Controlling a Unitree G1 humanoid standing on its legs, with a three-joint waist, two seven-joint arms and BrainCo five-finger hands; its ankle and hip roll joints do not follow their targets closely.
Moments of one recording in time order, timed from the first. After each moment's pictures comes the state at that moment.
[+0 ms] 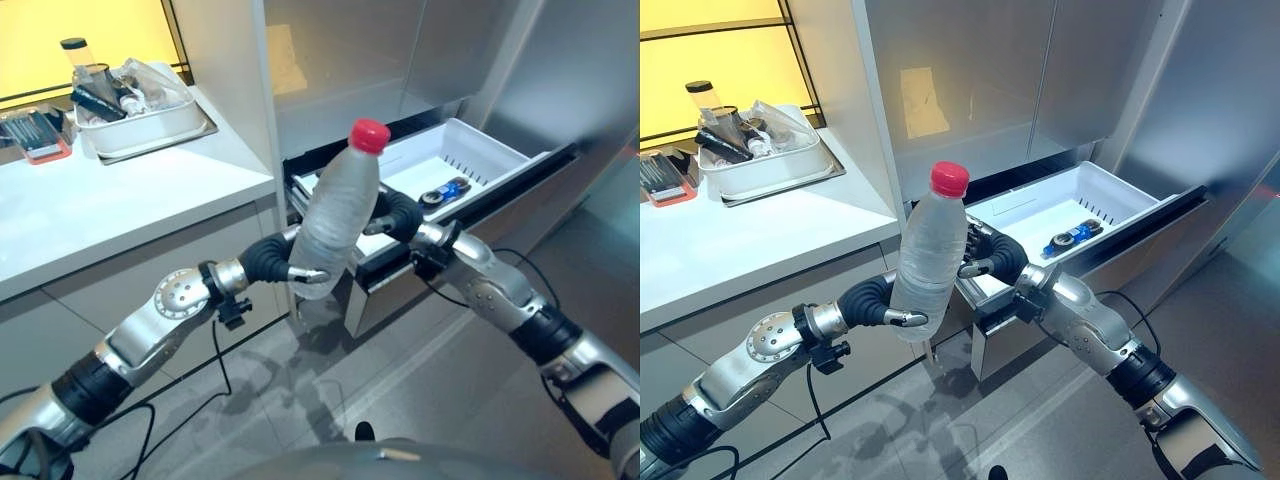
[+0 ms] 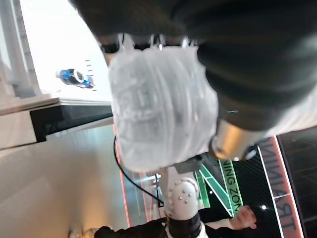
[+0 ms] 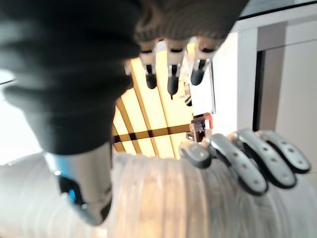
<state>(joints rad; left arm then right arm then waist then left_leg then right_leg) -0.25 0.92 -0.53 -0.25 -0.70 -0.16 -0.39 -0.53 -0.64 0.59 0.01 1.05 -0.06 0.40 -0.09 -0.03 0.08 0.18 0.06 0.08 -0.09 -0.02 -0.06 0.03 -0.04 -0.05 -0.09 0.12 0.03</state>
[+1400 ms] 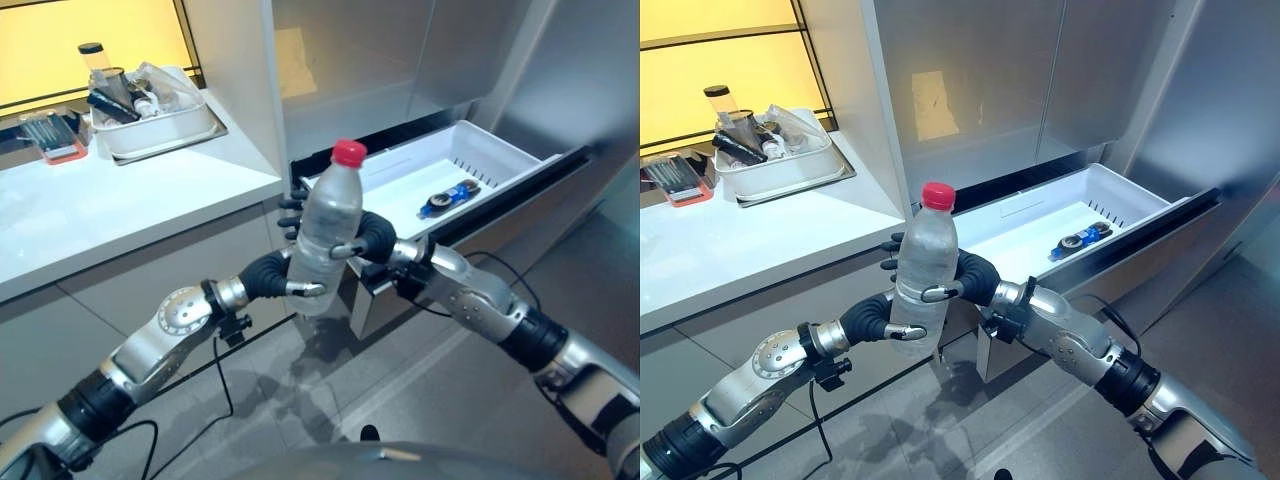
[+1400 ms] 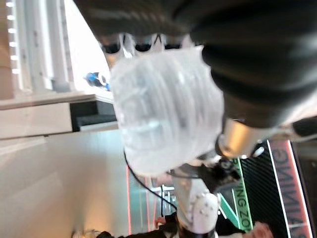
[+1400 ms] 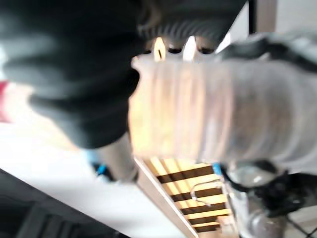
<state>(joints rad) -0.15 0.86 -0.53 -0.20 -0.68 -0.16 -0.40 -0.55 -0.57 0.70 -0.07 1.14 -0.02 0.40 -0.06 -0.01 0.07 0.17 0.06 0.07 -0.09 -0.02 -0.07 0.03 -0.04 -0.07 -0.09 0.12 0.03</state>
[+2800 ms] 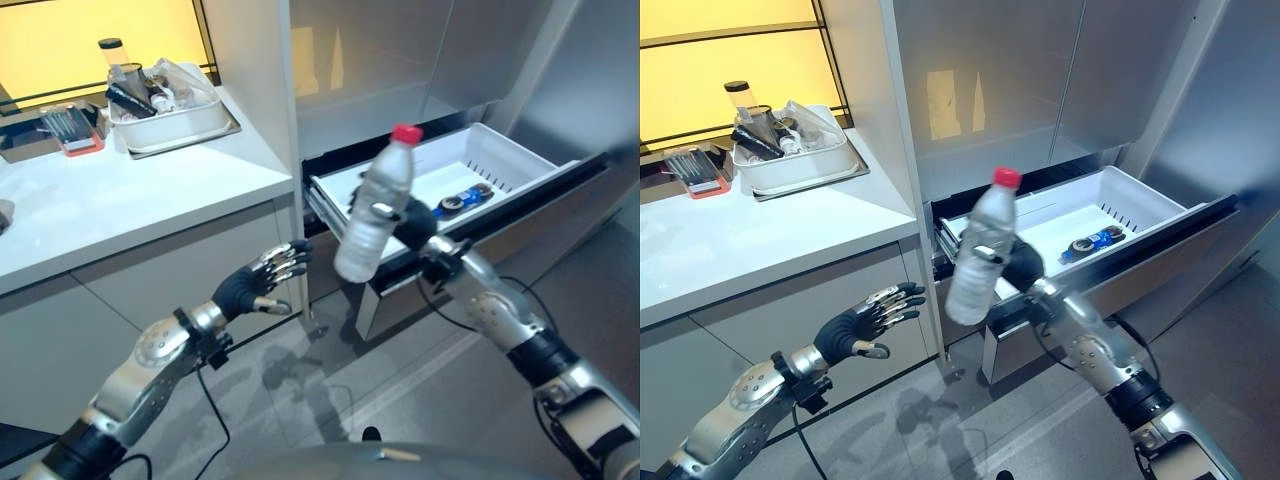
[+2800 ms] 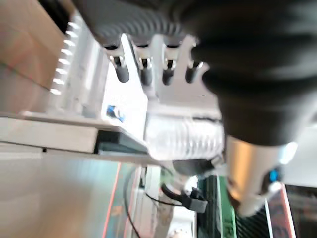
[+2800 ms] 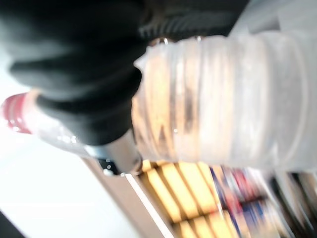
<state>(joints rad) 0.17 0.78 -0.27 -0.23 -0.77 -0.10 -0.41 -0.37 -0.63 0.34 0.12 1.15 -0.10 0.29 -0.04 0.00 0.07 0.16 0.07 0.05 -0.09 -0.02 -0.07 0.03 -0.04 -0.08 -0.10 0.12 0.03</state>
